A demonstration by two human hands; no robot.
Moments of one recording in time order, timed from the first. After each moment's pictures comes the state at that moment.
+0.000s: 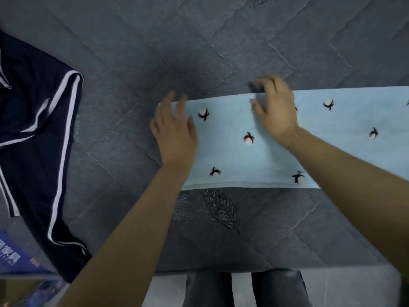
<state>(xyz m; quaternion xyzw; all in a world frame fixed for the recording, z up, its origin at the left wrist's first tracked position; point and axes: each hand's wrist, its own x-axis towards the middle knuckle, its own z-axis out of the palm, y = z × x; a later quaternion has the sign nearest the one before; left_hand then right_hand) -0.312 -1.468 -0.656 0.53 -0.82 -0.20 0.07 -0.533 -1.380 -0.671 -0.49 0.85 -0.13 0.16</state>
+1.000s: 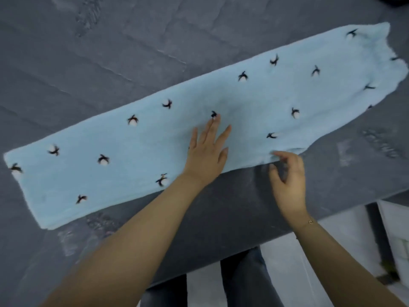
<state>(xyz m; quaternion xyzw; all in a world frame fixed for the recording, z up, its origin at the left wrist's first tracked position) -0.572 -1.194 -0.661 0.13 -0.95 -0.24 -0.14 -0.632 -0.988 -0.626 -0.09 0.90 -0.39 0.17</state>
